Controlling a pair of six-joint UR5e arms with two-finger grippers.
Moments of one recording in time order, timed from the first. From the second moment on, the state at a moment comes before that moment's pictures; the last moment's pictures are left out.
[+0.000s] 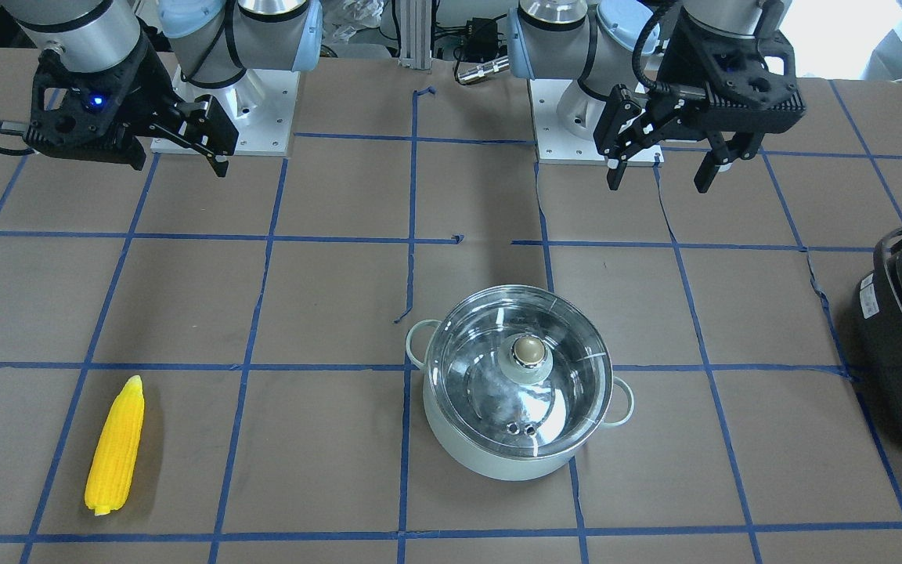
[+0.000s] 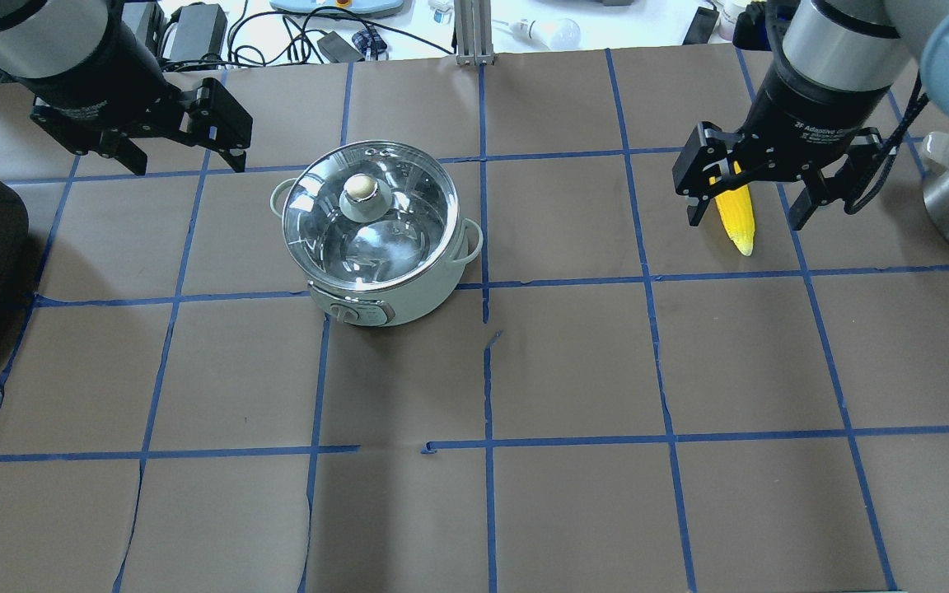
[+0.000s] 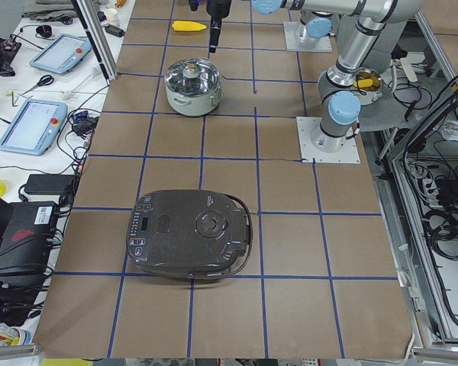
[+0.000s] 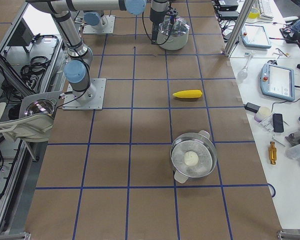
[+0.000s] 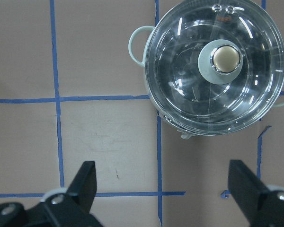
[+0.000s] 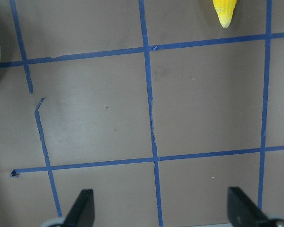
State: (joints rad) left arm -1.55 -1.50 -1.56 -1.49 1.58 0.03; right arm 1.54 -1.62 1.58 -1.43 -1.55 0.06
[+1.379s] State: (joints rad) left arm -1.55 -1.49 -1.56 -1.49 1.57 0.01; right arm 1.54 -1.62 1.58 -1.44 -1.55 0.06
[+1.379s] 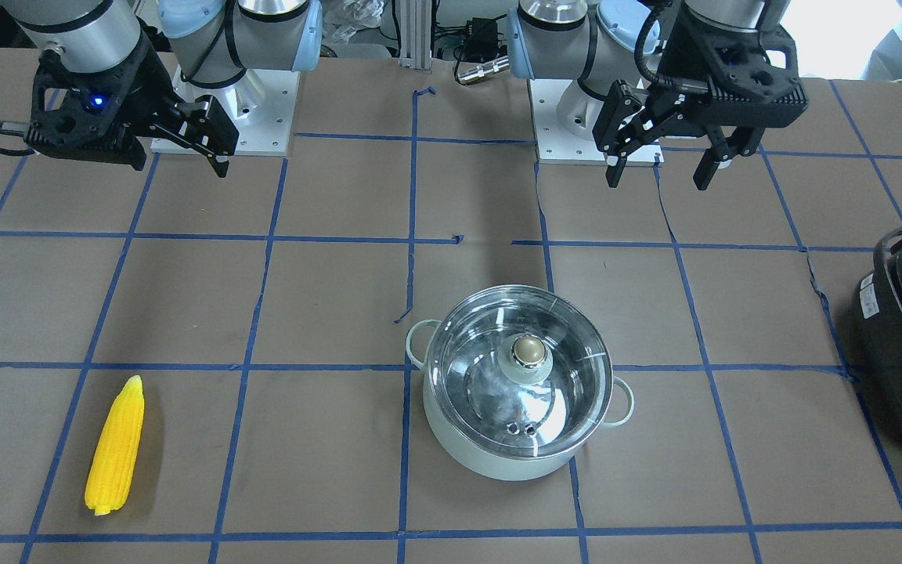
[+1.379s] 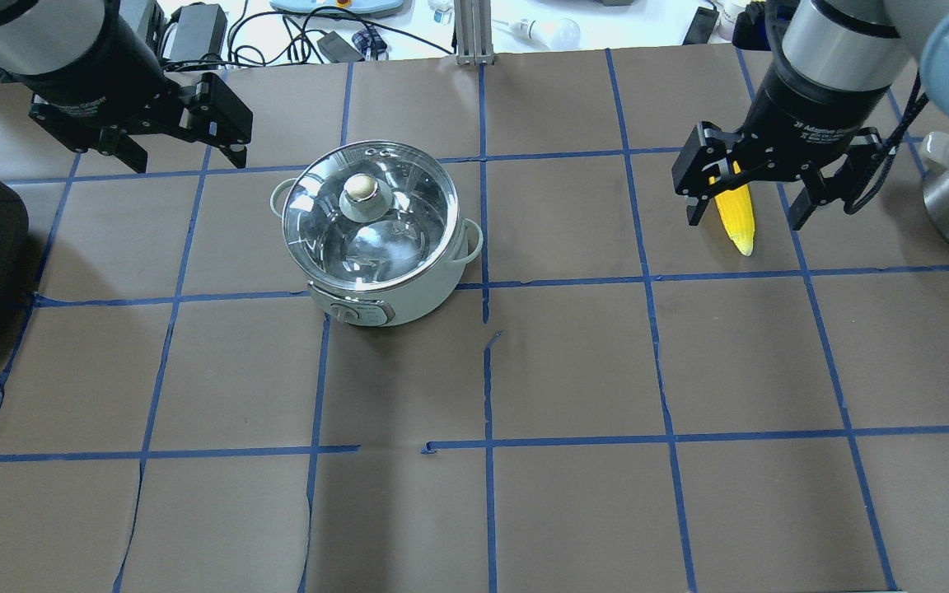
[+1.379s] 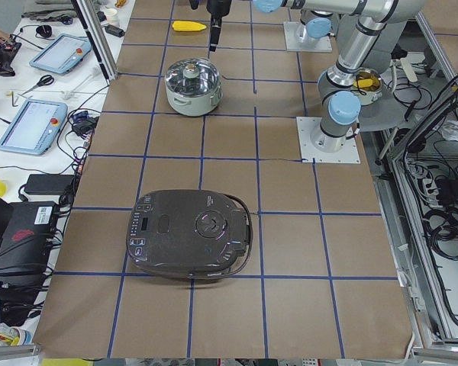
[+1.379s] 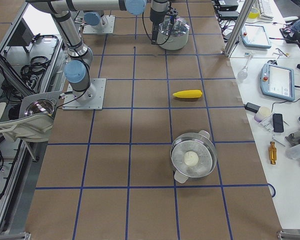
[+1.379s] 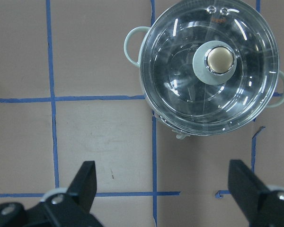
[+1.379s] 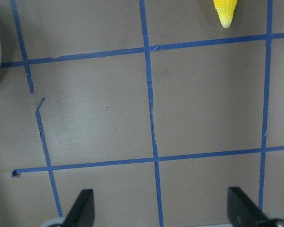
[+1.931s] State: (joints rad) left arm -1.55 -1.49 -1.56 -1.49 1.57 0.01; right arm 1.54 -1.62 1.58 -1.44 -1.55 0.06
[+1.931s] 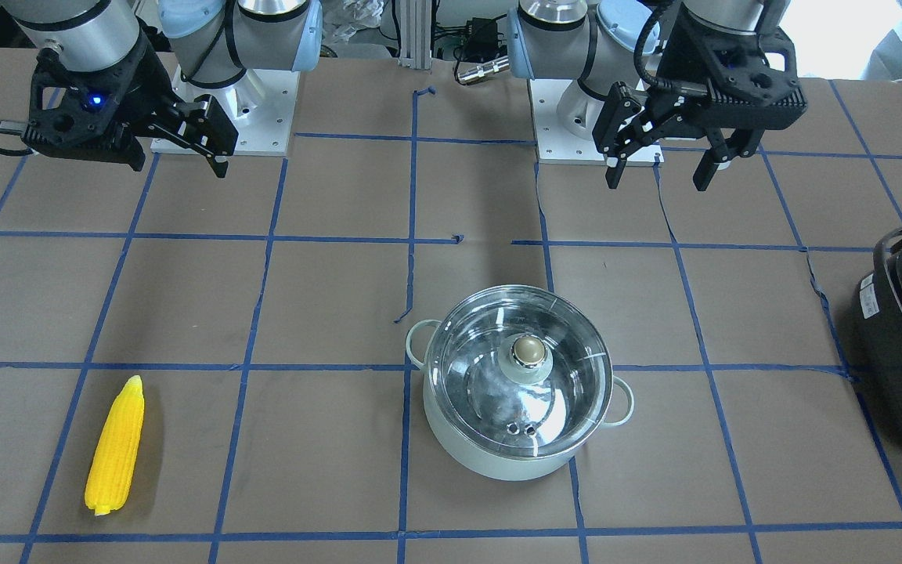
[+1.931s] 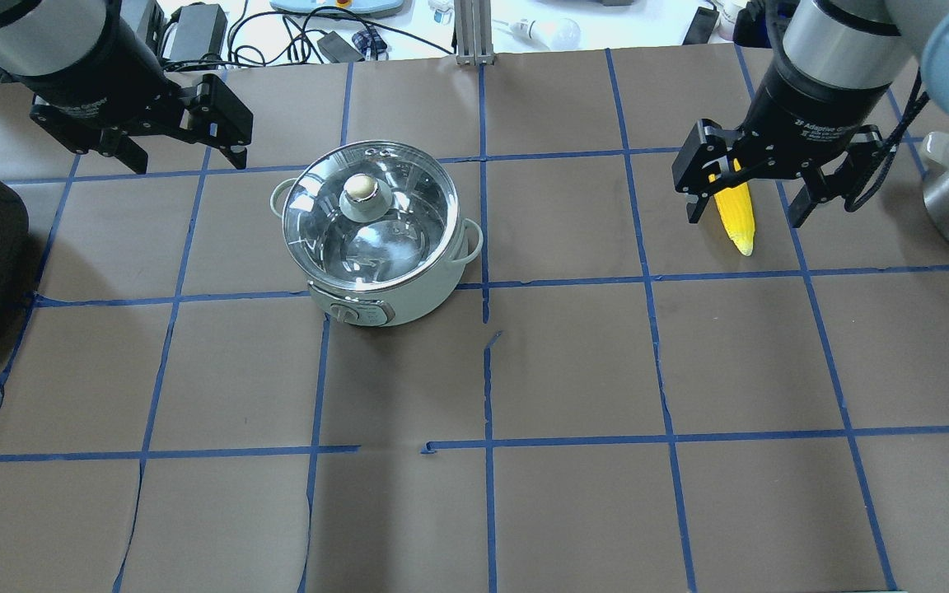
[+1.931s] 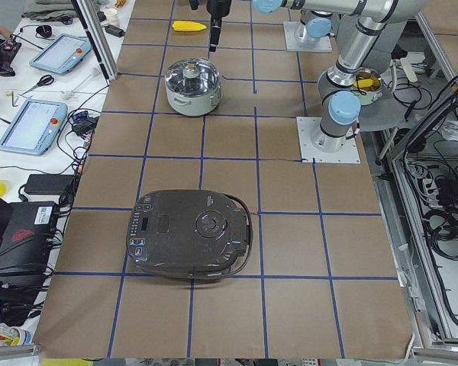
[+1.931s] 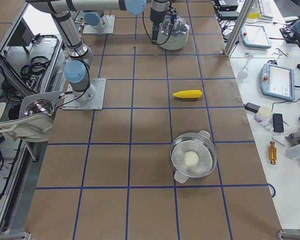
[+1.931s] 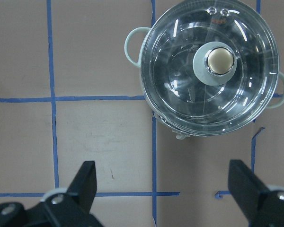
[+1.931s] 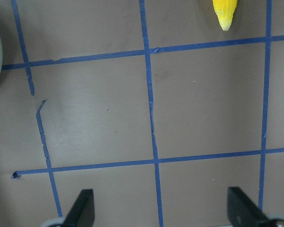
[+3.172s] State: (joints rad) left arm -1.66 -1.76 -1.47 -1.29 1.58 -0.17; right arm 1.54 -1.61 1.58 -1.44 -1.54 0.06
